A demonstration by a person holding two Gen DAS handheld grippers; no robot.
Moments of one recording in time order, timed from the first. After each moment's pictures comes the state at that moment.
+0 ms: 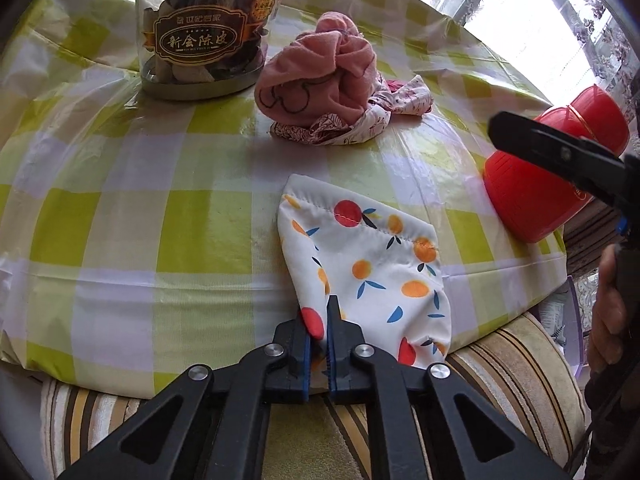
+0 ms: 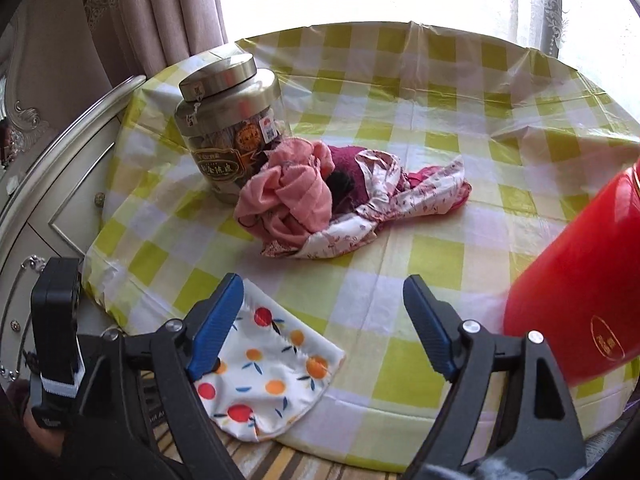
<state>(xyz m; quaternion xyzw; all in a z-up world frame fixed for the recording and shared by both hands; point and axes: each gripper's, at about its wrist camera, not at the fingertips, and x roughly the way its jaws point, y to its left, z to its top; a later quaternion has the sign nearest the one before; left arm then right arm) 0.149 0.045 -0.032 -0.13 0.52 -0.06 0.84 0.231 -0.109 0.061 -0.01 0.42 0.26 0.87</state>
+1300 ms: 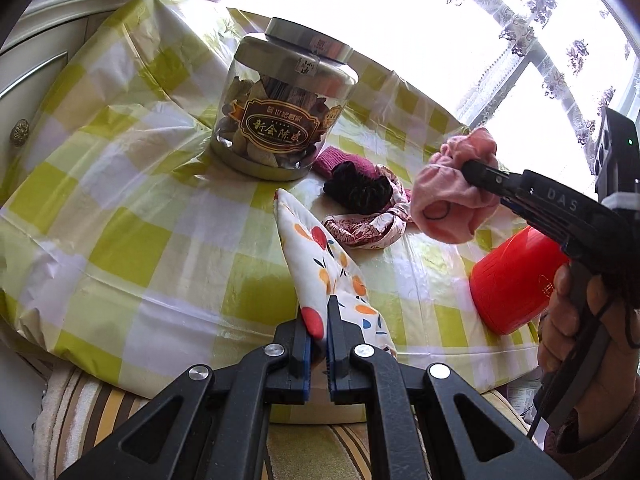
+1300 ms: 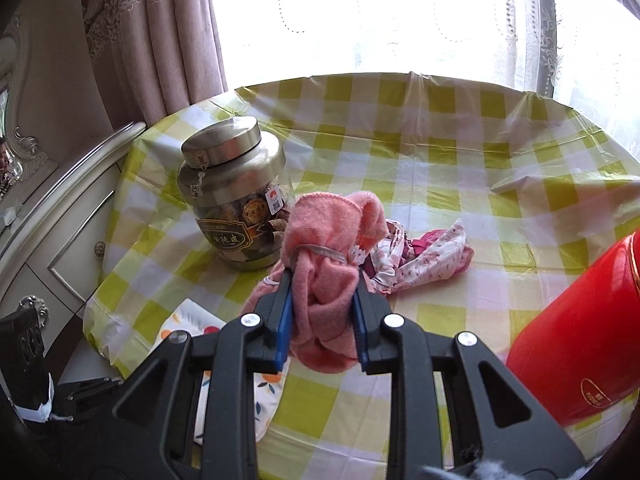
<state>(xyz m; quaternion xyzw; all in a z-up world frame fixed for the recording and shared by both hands) 0.116 0.092 0.006 -0.22 0.39 -0.01 0.89 0.239 -0.105 0.095 0.00 0.36 0.24 0.90</state>
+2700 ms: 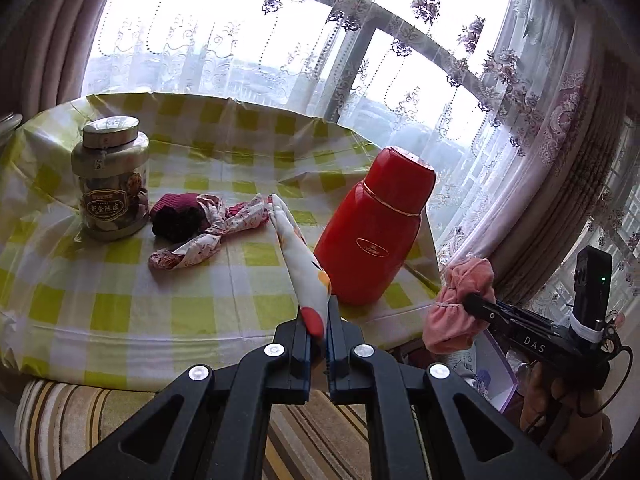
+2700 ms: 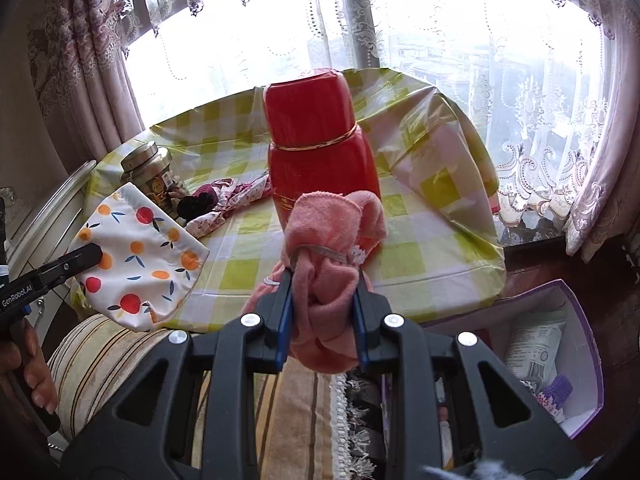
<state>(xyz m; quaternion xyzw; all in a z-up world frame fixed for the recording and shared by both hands) 0.062 -0.075 0.109 -0.12 0.34 -0.16 0.92 0.079 -0.362 0.108 0.08 0.36 0.09 0.92</state>
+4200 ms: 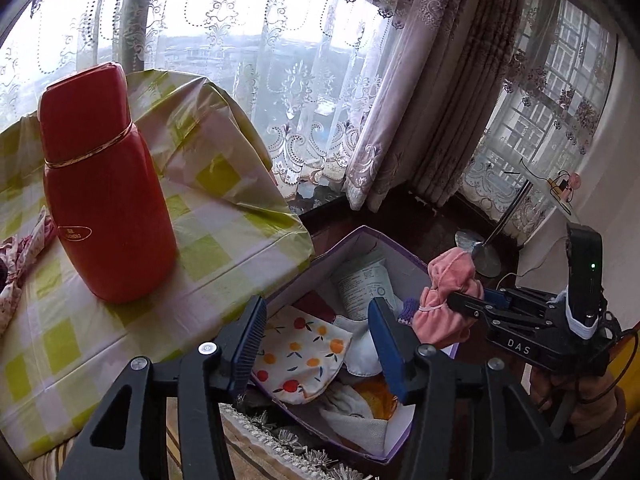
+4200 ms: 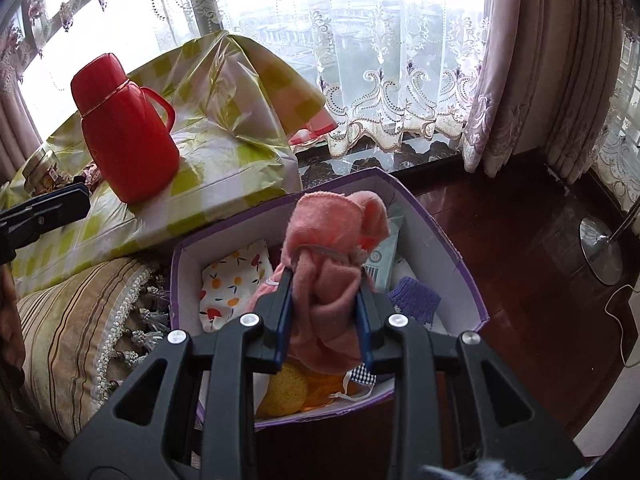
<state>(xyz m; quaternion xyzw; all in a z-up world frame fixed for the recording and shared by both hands) 0.080 -0.321 0.076 0.04 0.40 -0.35 0.84 0.003 -0.543 0.040 0.11 0.44 -0.06 0.89</state>
